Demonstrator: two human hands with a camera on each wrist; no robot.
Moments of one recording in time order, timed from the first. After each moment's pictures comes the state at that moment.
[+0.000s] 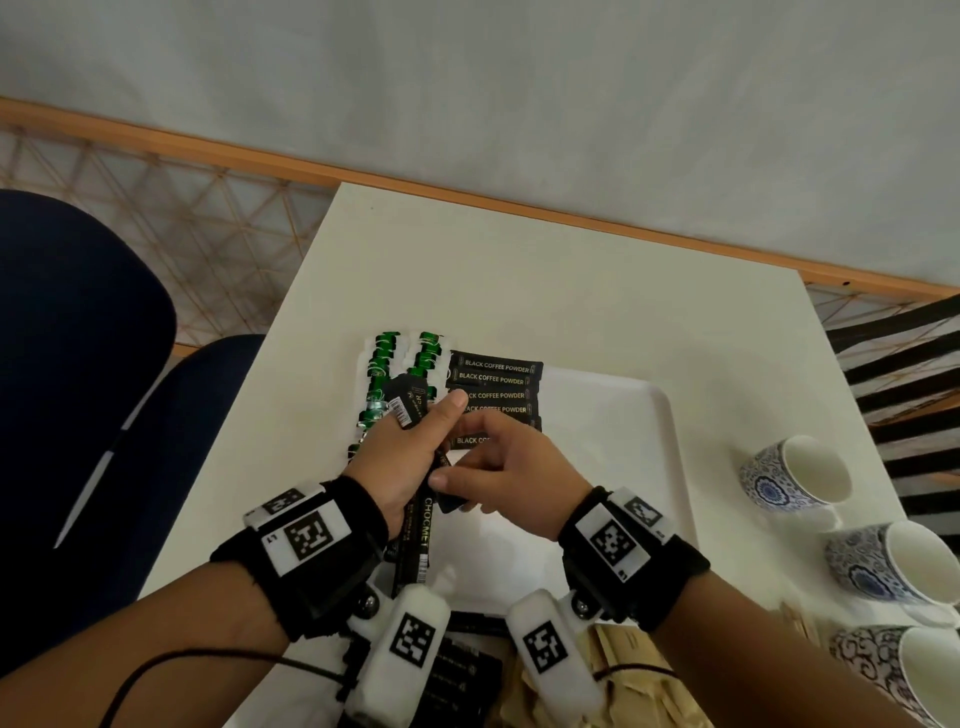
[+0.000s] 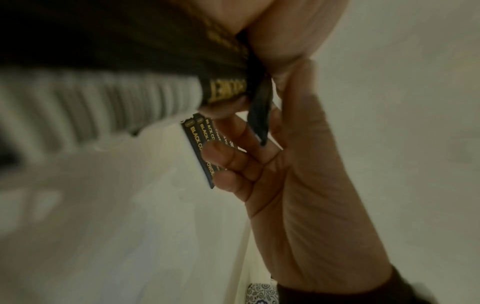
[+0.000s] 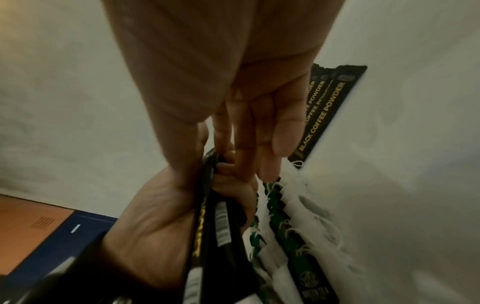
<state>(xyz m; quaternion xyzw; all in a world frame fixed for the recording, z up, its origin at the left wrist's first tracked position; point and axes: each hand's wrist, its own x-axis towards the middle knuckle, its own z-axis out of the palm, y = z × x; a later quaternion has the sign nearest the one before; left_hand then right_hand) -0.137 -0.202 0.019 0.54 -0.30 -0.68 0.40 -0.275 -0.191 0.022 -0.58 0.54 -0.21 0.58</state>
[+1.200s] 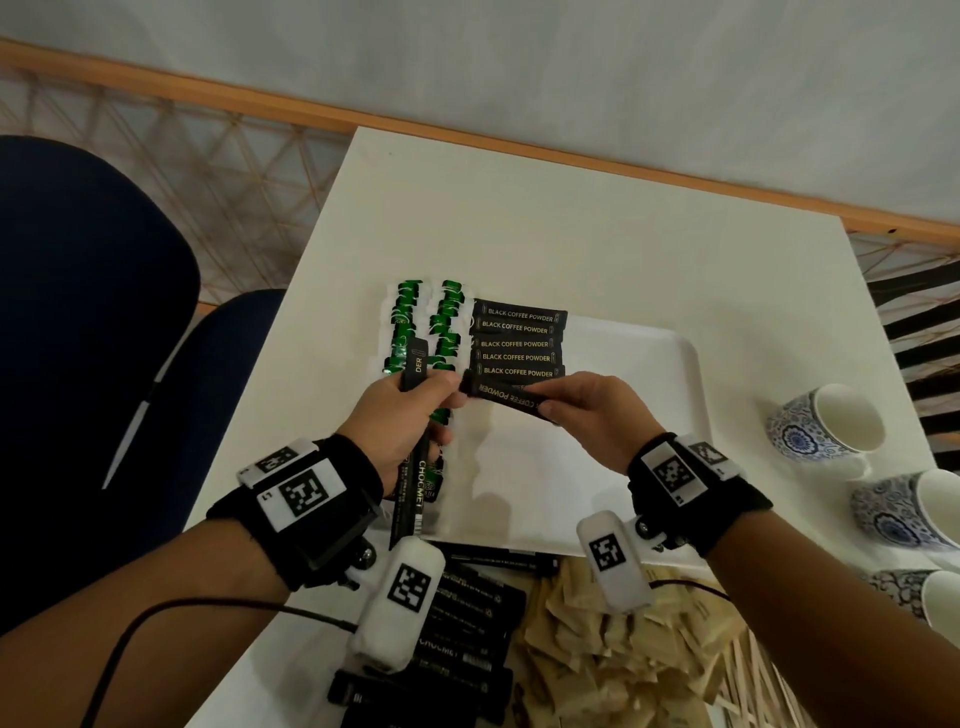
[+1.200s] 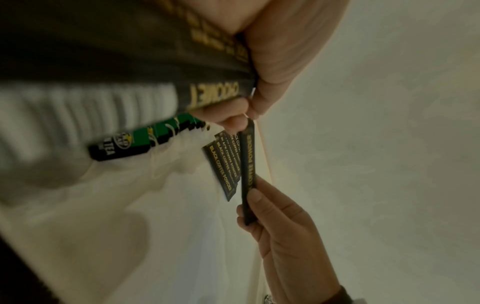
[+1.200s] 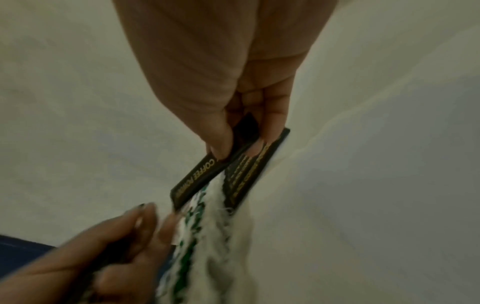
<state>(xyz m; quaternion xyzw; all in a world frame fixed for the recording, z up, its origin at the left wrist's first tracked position) -0.111 -0.189 0.011 0.61 -0.29 -0.66 0.34 -0.327 -0.196 -0.014 -0.63 0.63 -0.19 0.42</state>
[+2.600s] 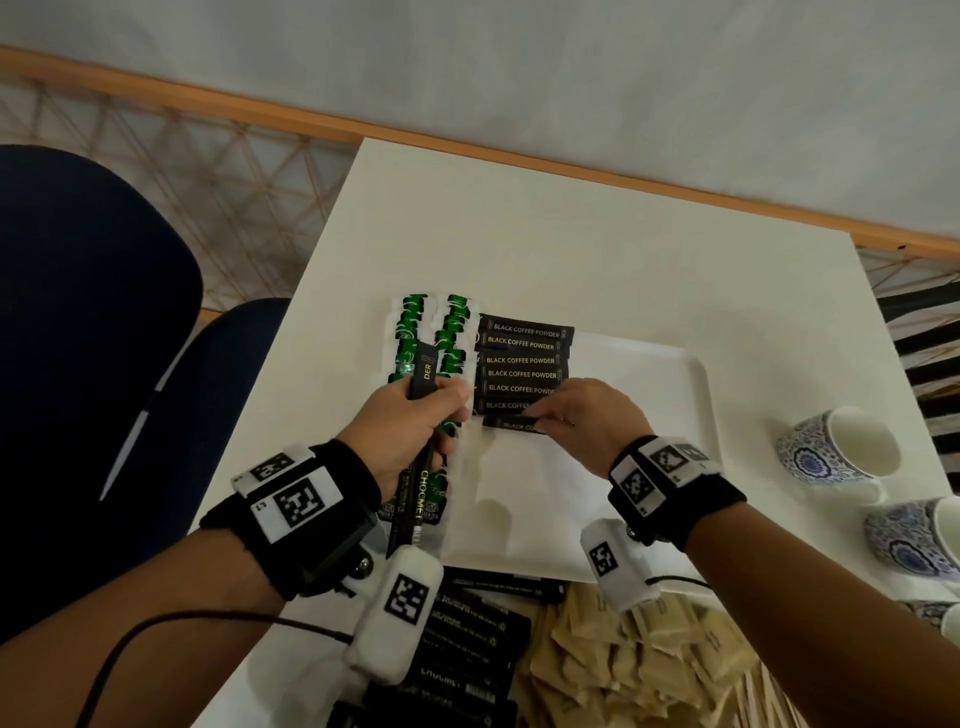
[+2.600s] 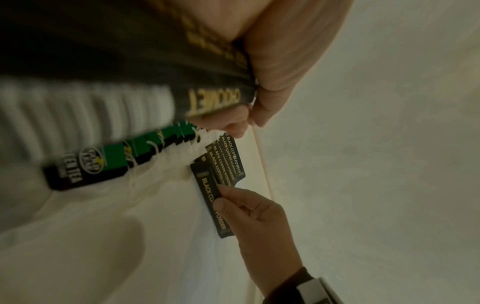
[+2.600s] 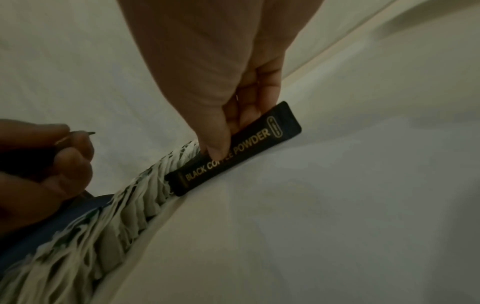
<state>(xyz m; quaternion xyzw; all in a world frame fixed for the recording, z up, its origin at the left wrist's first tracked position) -0.108 -0.201 0.012 0.59 -0.32 -0.67 0.33 -0.323 -0.219 -0.027 -0.77 0.60 -0.05 0.22</state>
